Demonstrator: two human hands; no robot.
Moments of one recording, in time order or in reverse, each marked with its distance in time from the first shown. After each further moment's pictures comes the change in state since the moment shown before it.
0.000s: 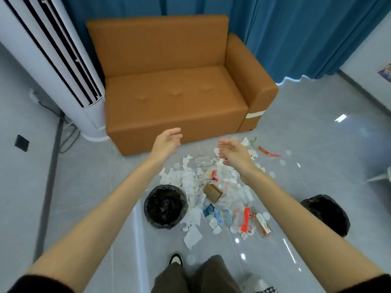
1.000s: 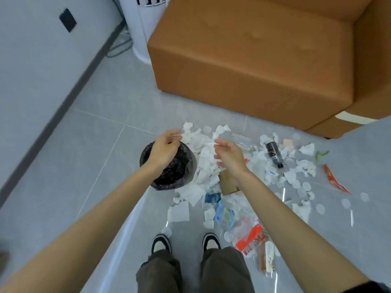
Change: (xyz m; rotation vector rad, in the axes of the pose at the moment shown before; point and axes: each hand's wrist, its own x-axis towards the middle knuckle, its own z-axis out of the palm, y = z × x) left_hand 0.090 -0.265 0.097 -0.150 0.513 -0.304; right_hand 0.194 0.229 0.068 -0.188 -0.426 0.131
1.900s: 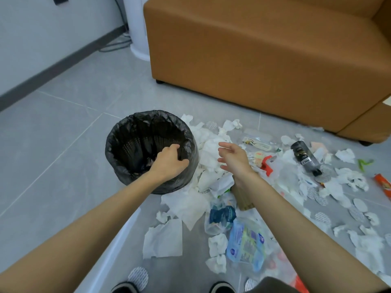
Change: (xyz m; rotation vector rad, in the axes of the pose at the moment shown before) left_hand 0.181 -0.341 0.115 0.615 0.006 0.238; right_hand 0.216 0.305 0.064 -0.011 0.059 -0.186
